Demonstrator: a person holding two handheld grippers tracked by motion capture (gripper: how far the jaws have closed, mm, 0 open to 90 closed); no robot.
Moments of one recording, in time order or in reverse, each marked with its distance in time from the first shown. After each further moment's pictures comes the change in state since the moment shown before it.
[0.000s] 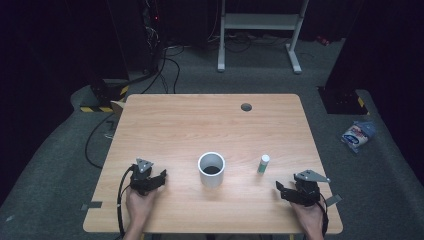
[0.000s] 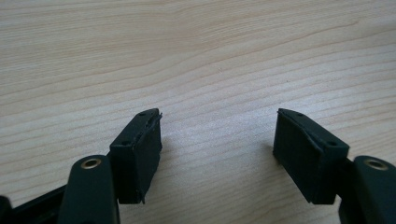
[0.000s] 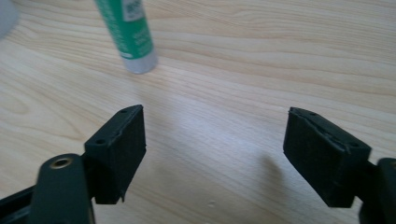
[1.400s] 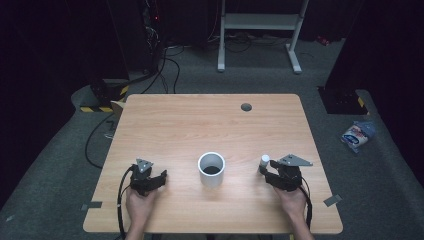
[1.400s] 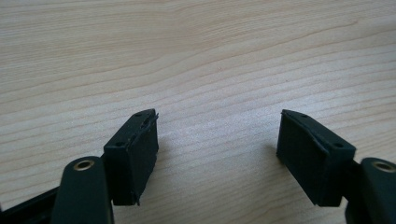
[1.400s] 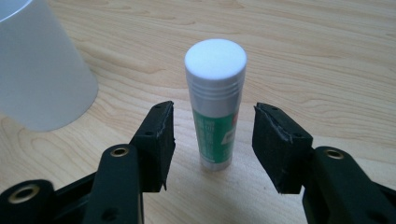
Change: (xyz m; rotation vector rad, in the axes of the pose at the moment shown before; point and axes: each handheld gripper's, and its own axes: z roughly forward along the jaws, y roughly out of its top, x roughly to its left) left arm 0.001 0.000 0.000 0.002 -0.006 -0.003; right arm 0.038 0.057 0.018 -0.067 0.103 -0.039
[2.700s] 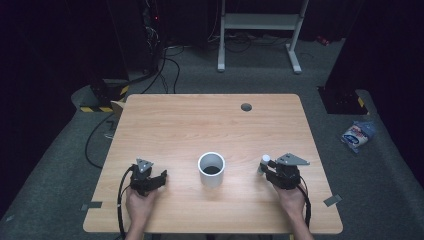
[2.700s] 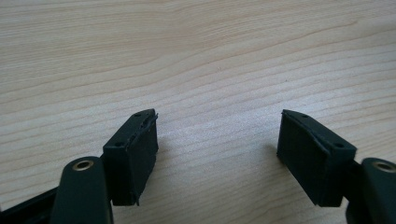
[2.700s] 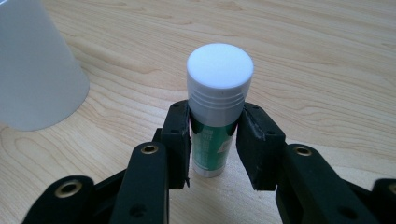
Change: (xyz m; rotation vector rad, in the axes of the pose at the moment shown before) left arm 0.000 0.000 0.000 0.000 0.001 0.002; right arm 0.000 0.002 0.004 0.001 -0.019 -0.049
